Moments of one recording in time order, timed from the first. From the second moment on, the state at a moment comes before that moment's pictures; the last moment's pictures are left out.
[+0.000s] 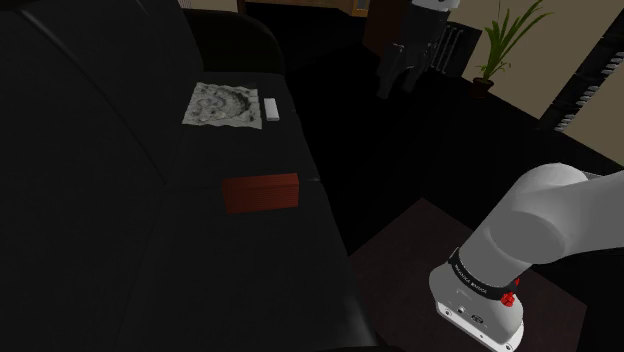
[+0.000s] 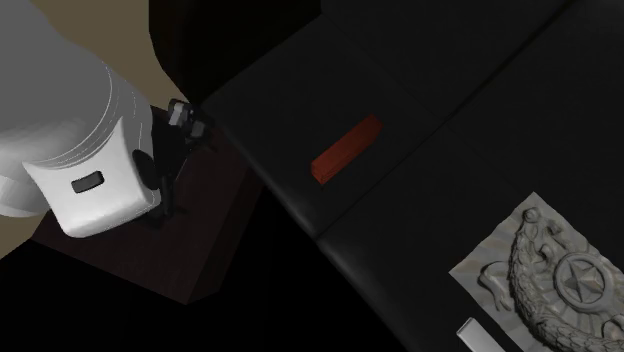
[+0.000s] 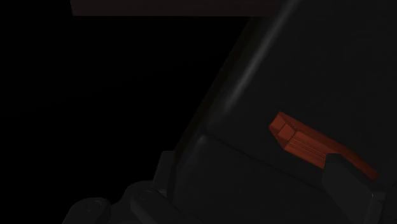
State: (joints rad) arm -0.01 -0.77 0.06 -2.36 0.07 1.67 0.05
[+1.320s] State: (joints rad) arm 0.15 -0.19 0.17 -2.25 0.05 2.09 -0.25
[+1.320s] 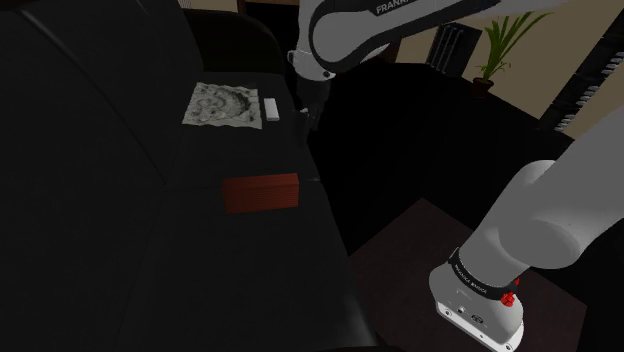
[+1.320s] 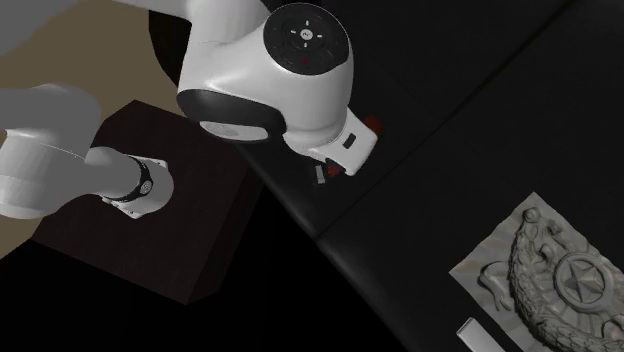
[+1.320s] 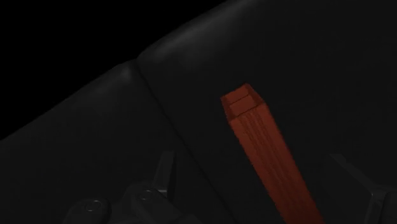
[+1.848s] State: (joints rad) arm 0.21 0.08 0.22 -2.12 -0.02 2.21 -0.34
